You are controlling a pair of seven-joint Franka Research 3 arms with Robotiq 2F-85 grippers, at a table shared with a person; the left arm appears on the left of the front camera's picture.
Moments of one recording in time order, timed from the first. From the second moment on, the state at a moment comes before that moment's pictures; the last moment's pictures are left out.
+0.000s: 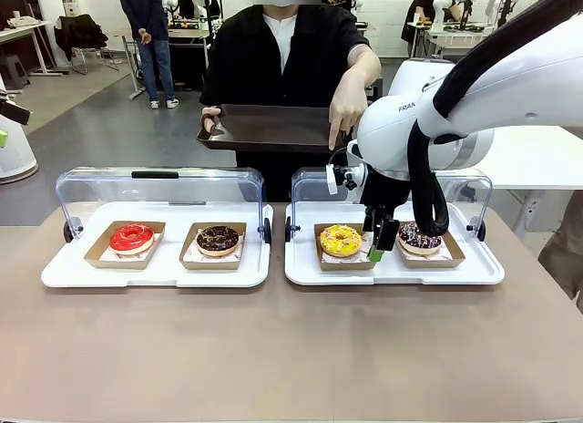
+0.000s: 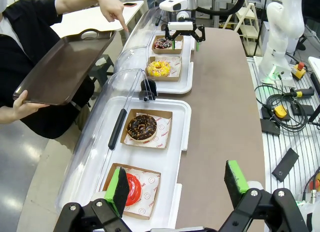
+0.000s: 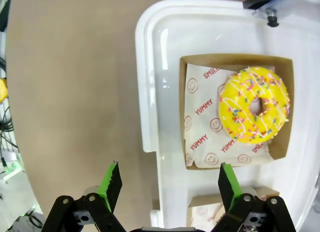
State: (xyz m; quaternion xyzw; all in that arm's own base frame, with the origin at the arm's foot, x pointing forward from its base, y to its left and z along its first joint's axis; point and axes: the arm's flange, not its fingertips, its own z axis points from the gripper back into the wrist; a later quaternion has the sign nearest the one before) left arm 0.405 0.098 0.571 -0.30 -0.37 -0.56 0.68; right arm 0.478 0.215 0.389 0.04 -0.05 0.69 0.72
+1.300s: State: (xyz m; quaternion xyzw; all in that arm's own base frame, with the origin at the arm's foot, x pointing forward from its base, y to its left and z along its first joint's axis) left arm 0.405 0.098 0.571 -0.30 -0.37 -0.56 0.68; right arm 0.499 0.215 0.341 0.04 -0.04 0.70 0.72
